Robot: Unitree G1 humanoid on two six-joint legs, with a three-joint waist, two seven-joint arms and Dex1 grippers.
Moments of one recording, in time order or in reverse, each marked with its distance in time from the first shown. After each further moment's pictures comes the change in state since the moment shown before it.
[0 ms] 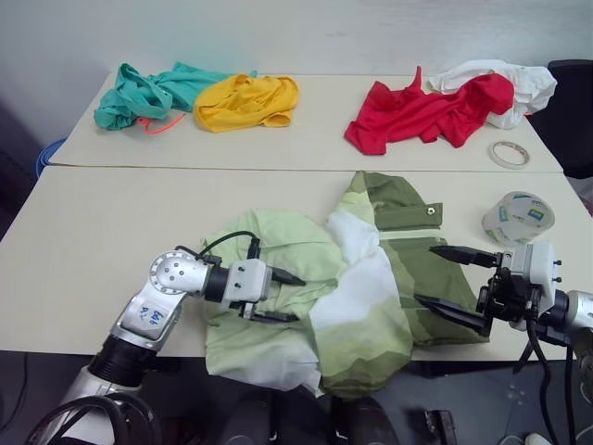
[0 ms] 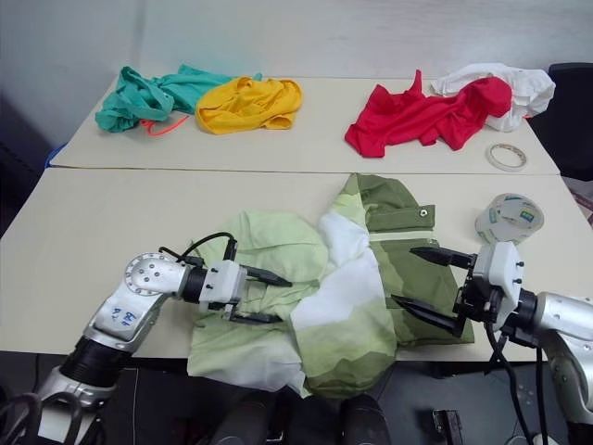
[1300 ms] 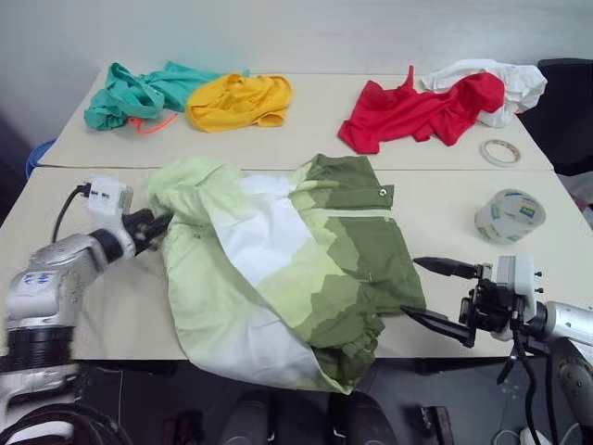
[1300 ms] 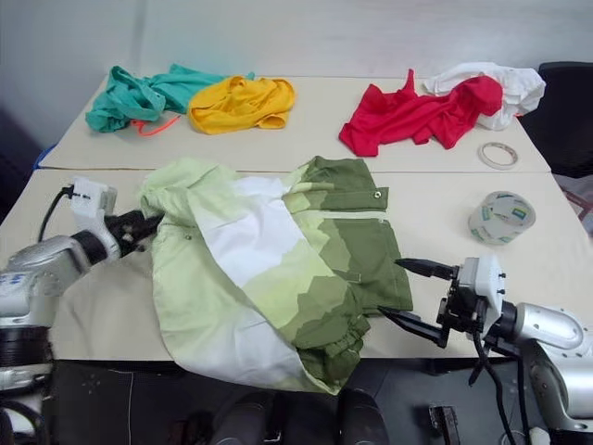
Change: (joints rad) left arm 0.046 0.360 0.440 0.243 -0.170 0.534 0.573; right arm -0.006 0.059 0.077 -0.006 0.026 0.002 0.005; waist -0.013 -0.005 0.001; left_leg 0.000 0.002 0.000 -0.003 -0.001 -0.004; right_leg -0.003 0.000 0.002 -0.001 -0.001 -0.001
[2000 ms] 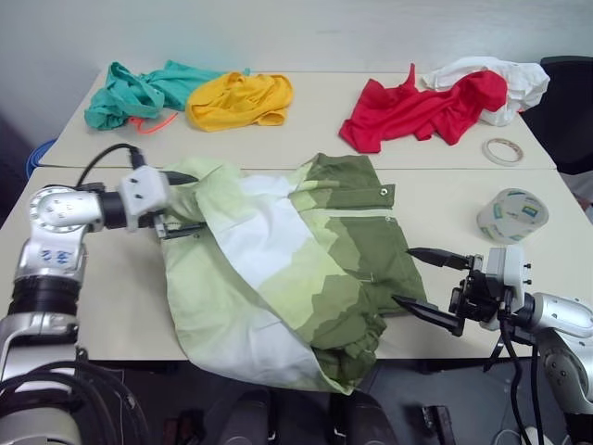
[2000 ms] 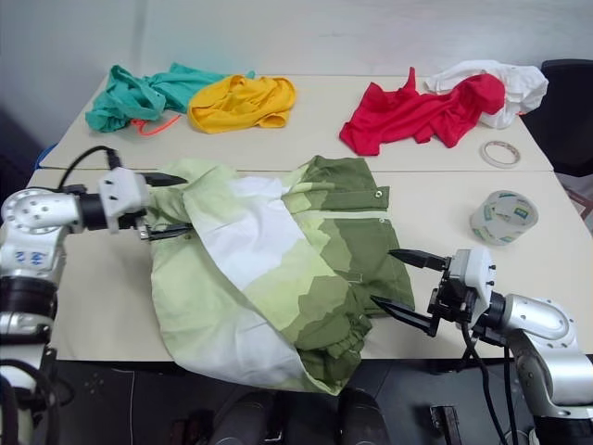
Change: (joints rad) left arm -0.428 -0.101 -0.231 0.510 0.325 -0.979 -0.542; right arm -0.066 0.032 0.043 0.042 -0.032 -0.021 -0.010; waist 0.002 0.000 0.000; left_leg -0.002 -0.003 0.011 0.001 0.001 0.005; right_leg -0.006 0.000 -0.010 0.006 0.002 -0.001
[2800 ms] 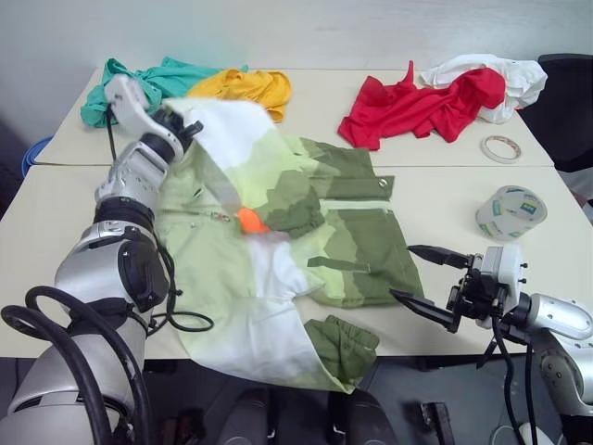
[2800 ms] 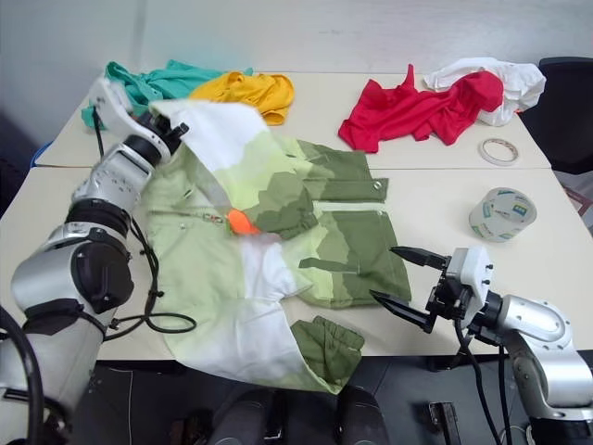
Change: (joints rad) left arm -0.503 -0.329 0.518 0.658 -0.356 0.508 0.865; right arm 0.004 0.032 0.010 -0.008 -0.037 -0.003 -0.067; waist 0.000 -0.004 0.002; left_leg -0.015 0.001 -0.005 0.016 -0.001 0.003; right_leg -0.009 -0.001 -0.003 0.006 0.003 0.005
